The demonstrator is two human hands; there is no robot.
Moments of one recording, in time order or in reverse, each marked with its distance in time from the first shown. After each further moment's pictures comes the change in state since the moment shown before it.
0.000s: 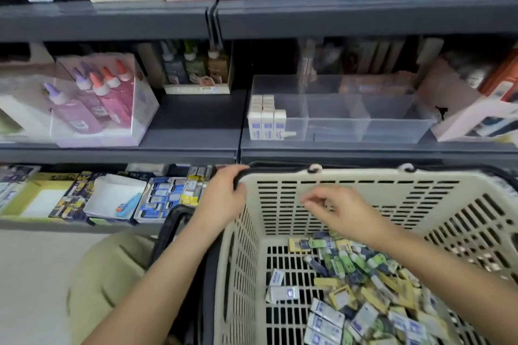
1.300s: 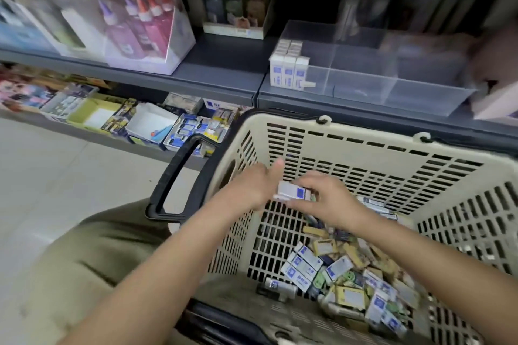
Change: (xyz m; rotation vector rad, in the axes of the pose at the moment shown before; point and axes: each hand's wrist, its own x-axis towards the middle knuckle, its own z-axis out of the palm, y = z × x) left_hand -0.086 0.062 0.045 -0.001 -0.353 -0.555; right_hand -0.035 0.022 0.041 0.136 -0.215 -0.156
